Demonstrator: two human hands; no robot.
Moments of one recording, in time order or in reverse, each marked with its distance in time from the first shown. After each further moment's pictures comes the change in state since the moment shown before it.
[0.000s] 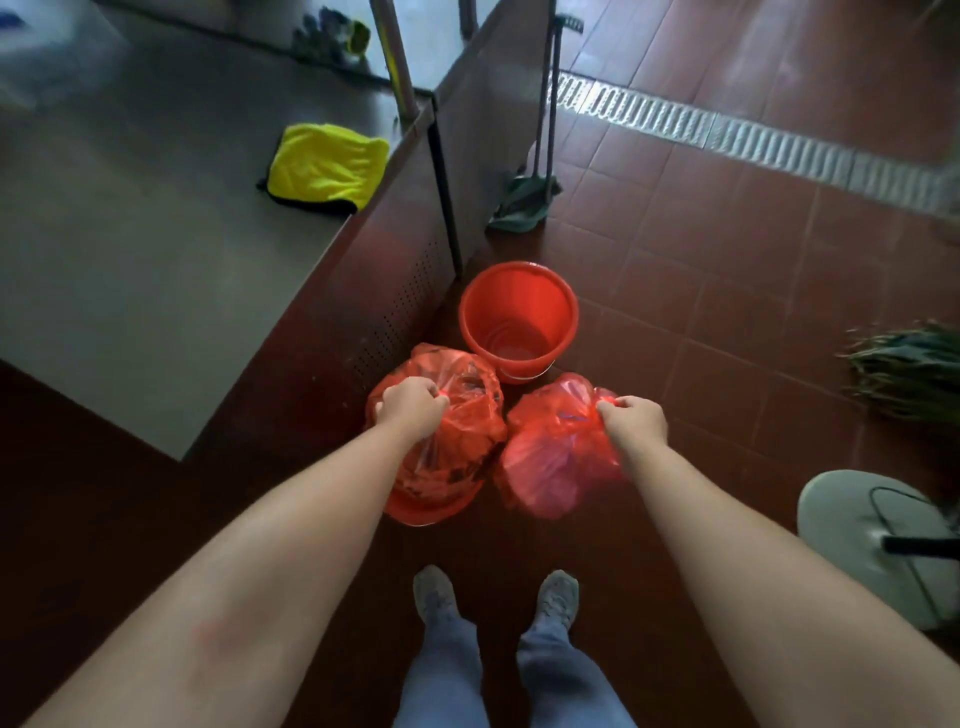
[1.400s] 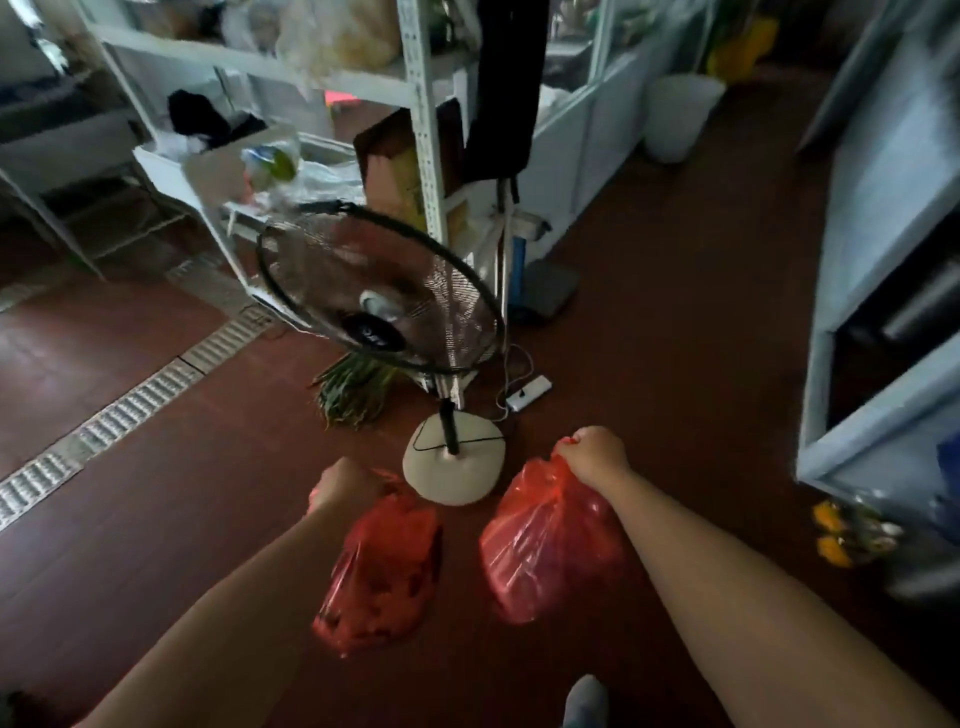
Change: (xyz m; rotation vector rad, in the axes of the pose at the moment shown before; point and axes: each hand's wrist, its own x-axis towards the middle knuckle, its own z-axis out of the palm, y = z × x) left_hand -0.378 0.478 0.211 0.668 -0.407 1.127; right_hand -0.268 0.370 -0.463 0.332 0.730 0.556
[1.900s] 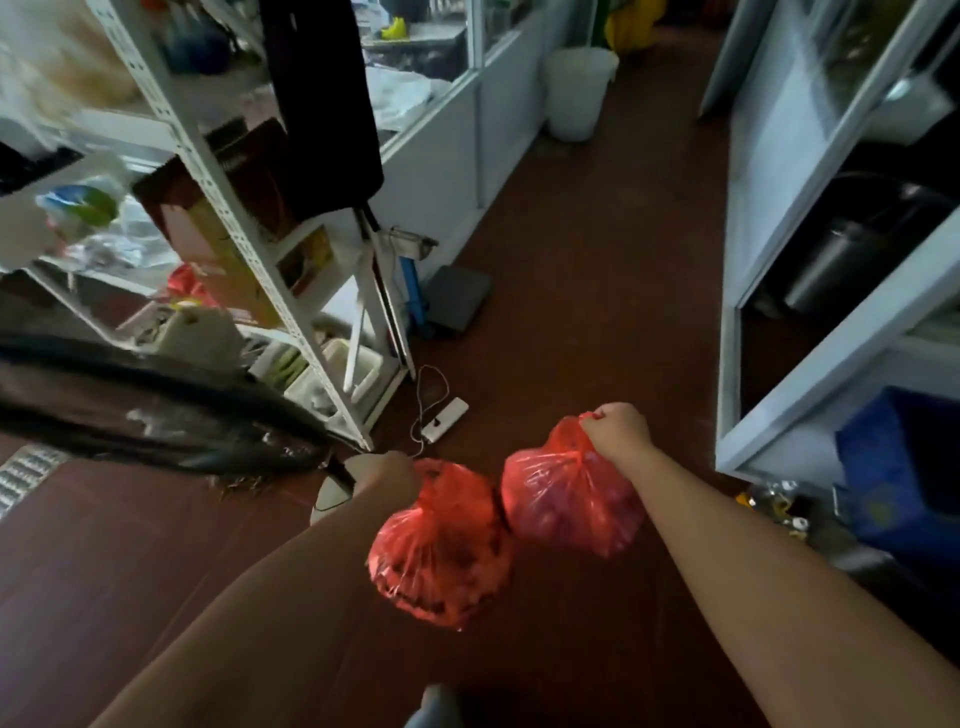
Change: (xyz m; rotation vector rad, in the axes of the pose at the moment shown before) left_hand 0.089 0.378 0.118 0.152 -0.192 0.230; right_hand 0.215 0.171 -0.231 0.142 0.171 0.180
